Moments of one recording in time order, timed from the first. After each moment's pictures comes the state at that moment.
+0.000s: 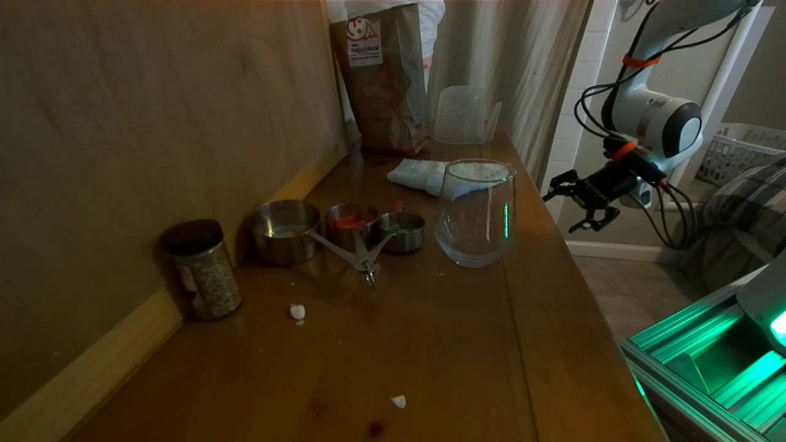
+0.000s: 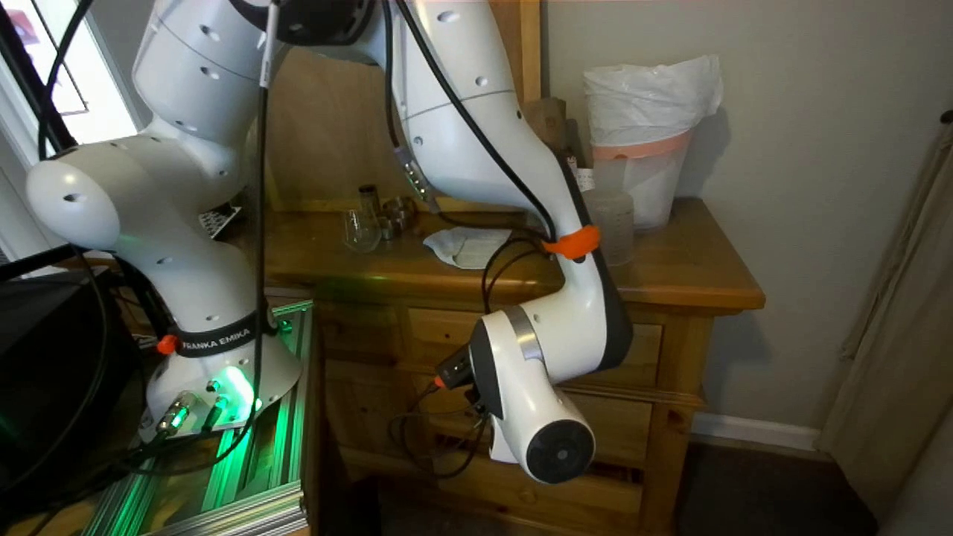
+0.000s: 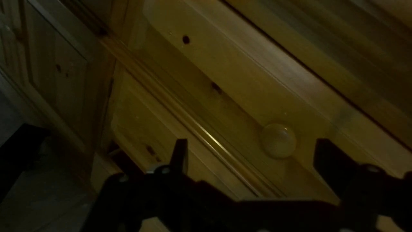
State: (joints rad) arm -0.45 0.82 -0.18 -2.13 1.11 1.82 -0.33
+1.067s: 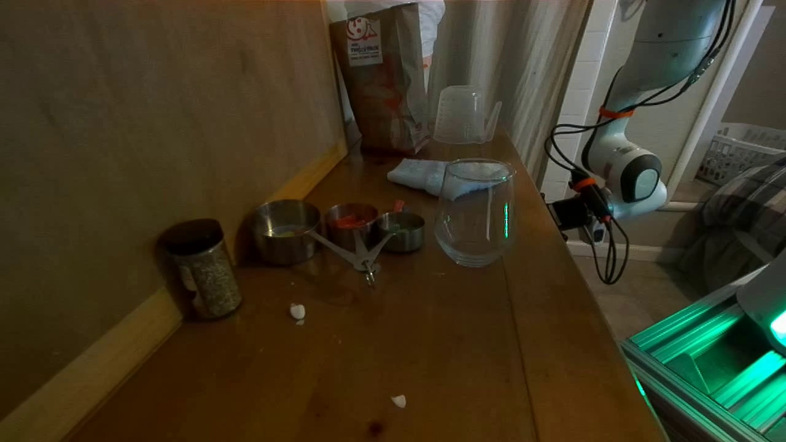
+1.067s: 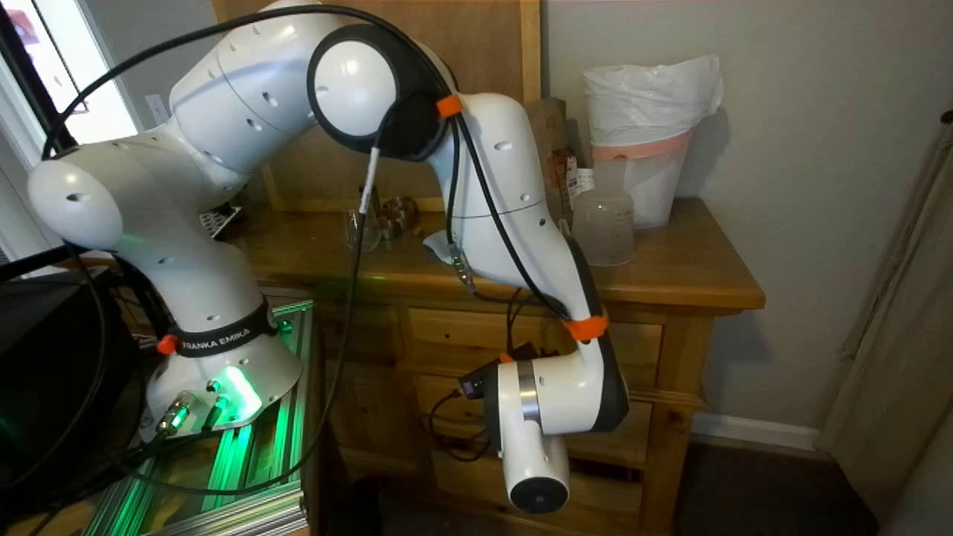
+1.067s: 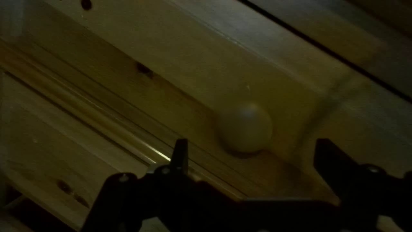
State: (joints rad) arm -0.42 1.11 -0.13 -1.93 1.44 1.67 -0.38
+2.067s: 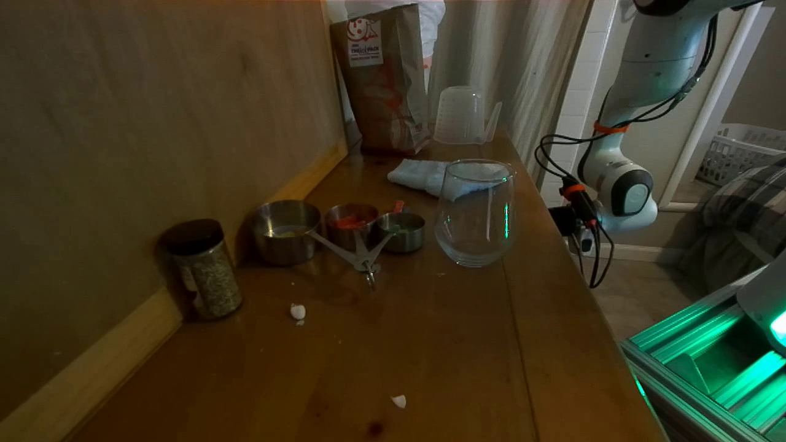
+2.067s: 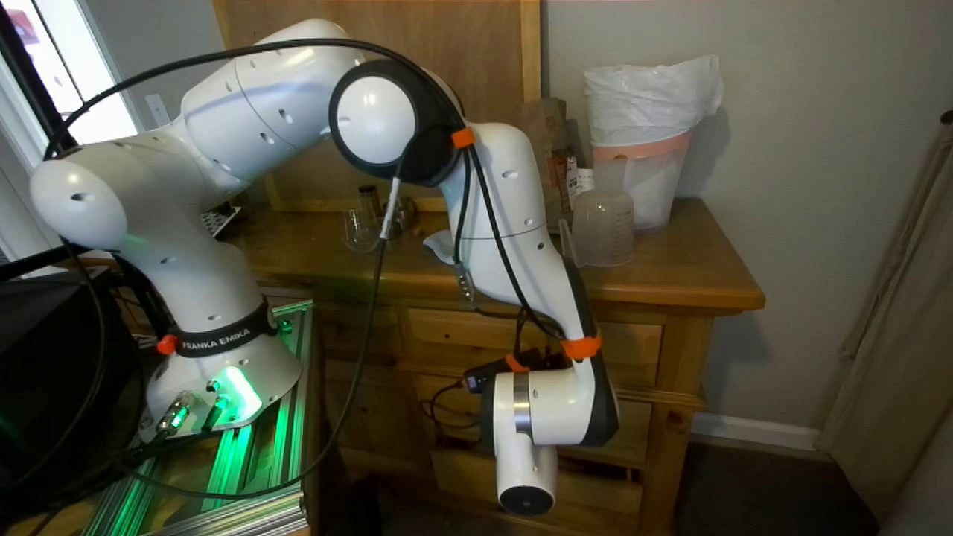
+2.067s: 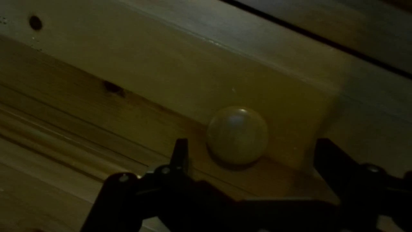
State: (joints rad) arm -0.39 1.19 -0.13 -1.89 1.56 1.58 -0.28
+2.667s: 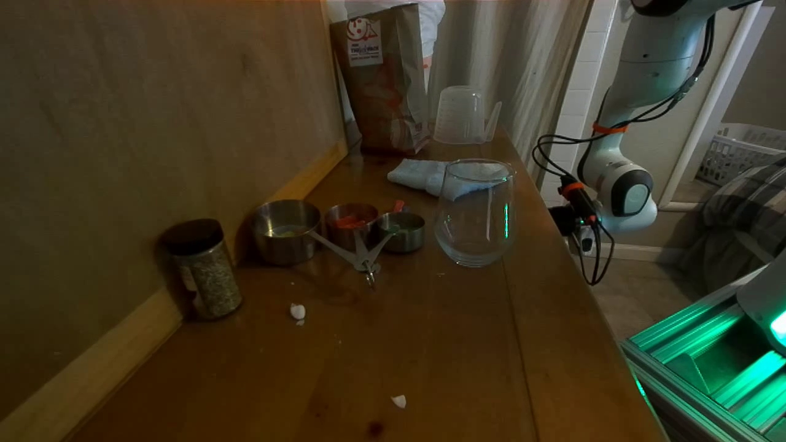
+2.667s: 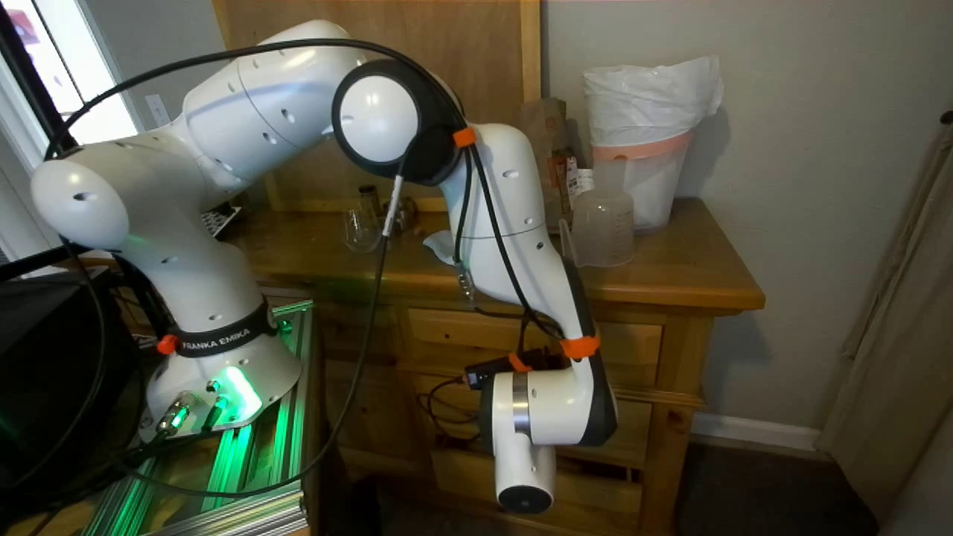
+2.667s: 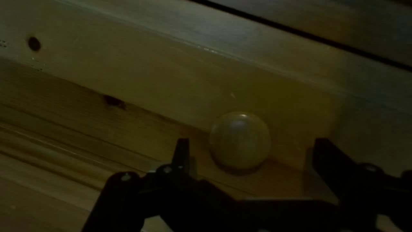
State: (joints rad) arm -0.38 1.19 -0.15 -1.89 1.57 1.56 -0.22
